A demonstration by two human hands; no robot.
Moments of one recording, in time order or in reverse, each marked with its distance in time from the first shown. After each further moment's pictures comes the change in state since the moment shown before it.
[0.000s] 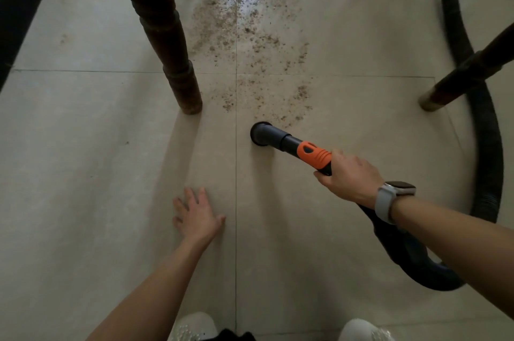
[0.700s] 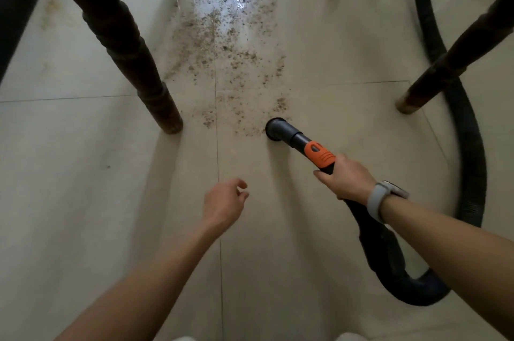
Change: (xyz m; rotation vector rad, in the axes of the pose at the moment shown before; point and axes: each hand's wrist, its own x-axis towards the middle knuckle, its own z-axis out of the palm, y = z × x) left_hand -0.011 0.097 -0.026 -0.128 0.135 0.411; right_hand 0.021 0.047 0.003 0.287 -0.063 0.214
